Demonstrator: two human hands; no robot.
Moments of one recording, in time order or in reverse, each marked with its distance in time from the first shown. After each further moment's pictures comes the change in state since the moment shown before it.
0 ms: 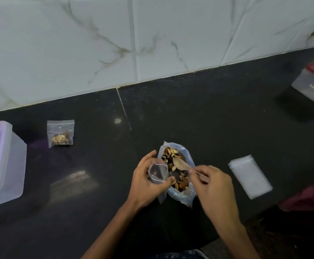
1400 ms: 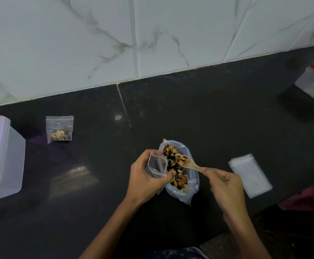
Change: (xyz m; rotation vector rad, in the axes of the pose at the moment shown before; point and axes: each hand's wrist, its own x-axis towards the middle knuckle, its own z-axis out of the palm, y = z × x) left_hand 0.002 0.029 -0.002 -0.040 0.006 0.020; right_hand 0.003 0.004 -0.018 0.597 -0.033 0.439
